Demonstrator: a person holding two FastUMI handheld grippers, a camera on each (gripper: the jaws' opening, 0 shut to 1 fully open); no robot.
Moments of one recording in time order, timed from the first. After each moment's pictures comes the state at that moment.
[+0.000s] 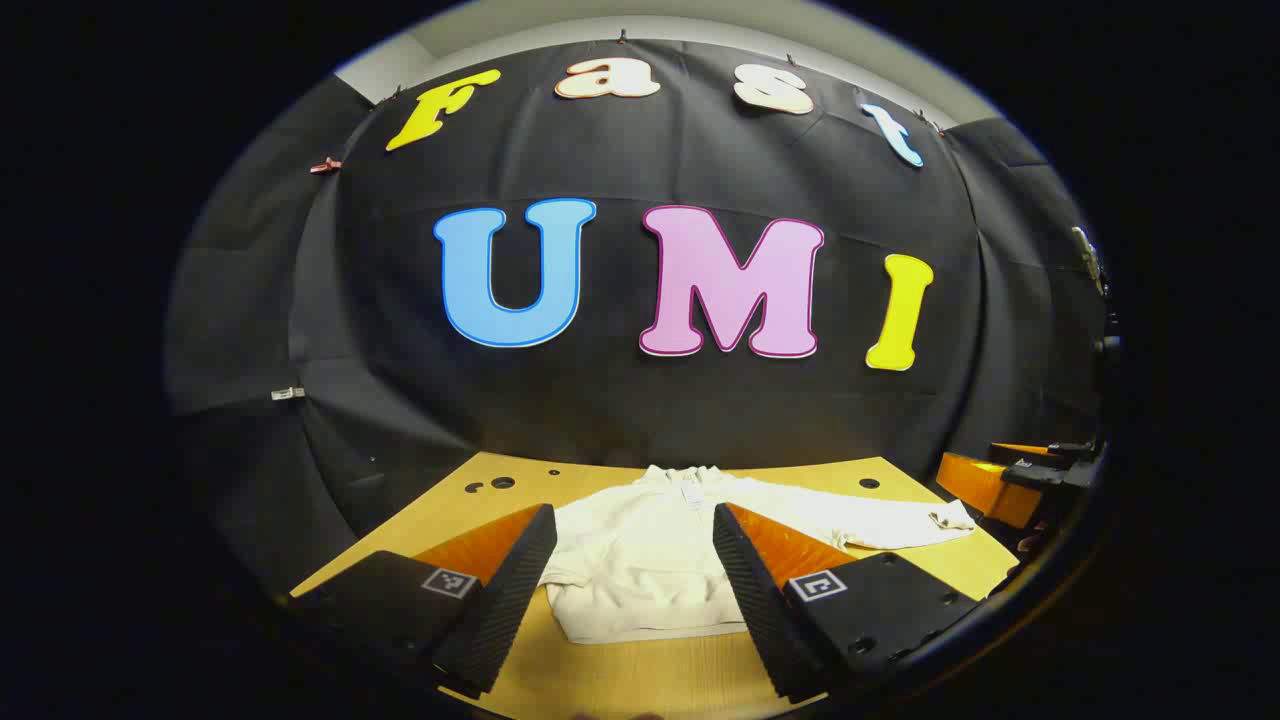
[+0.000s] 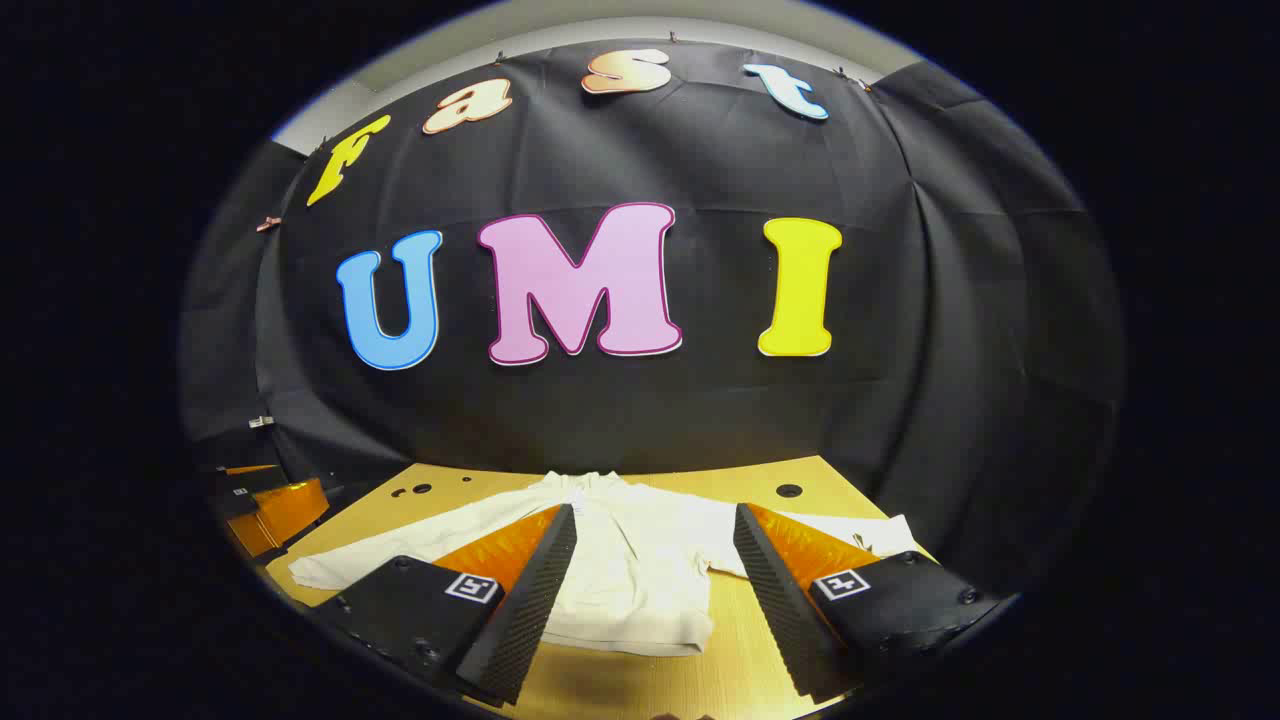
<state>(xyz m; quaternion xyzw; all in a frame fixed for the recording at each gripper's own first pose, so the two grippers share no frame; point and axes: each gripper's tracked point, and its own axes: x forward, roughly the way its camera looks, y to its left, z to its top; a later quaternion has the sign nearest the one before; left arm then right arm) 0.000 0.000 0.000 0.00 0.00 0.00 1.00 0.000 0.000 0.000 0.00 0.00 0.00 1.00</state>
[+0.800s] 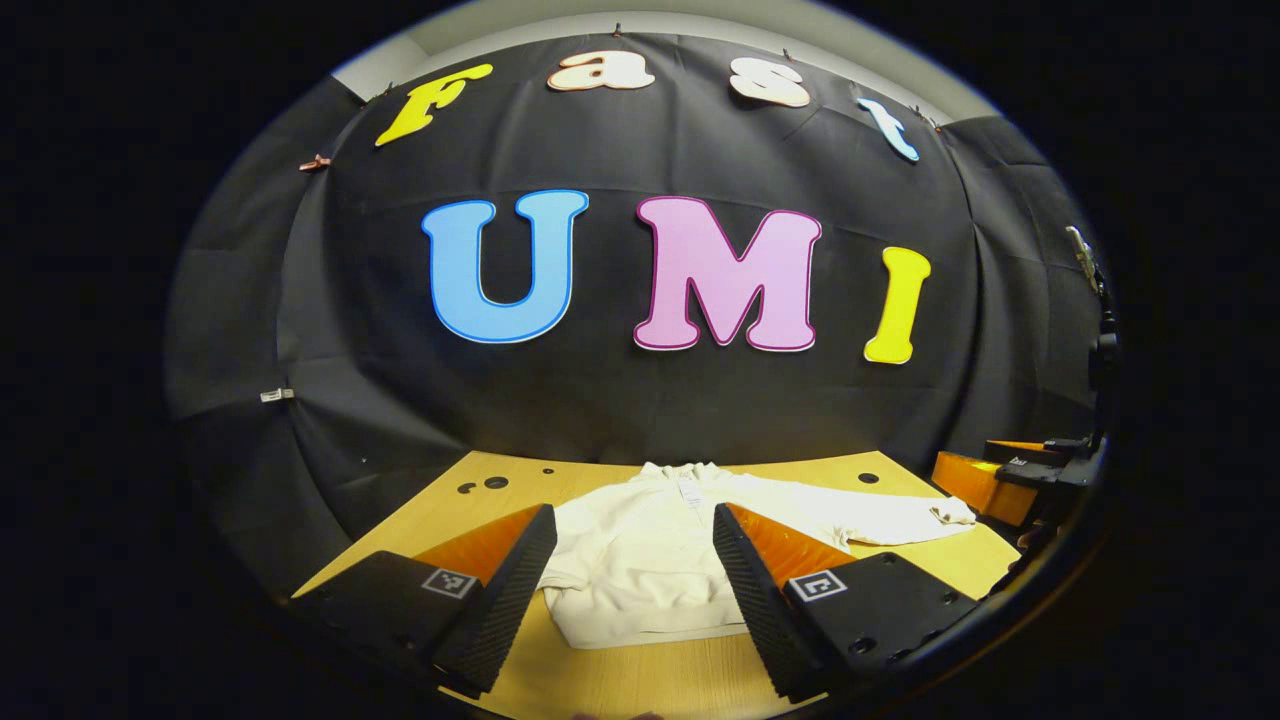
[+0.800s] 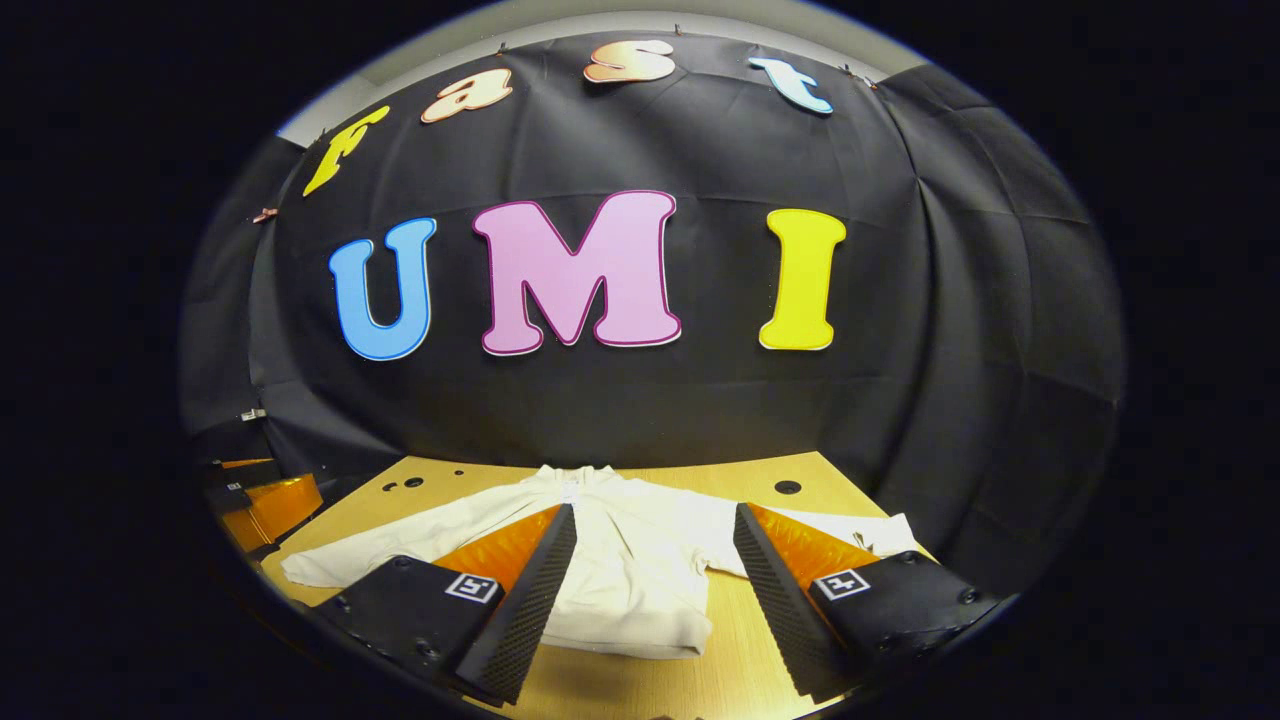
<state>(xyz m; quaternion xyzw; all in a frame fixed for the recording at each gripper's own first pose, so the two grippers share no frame) 0.016 0.000 -0.006 0.00 0.01 -0.01 1.00 0.017 0.001 -0.006 -0.01 0.01 -0.01 1.00</state>
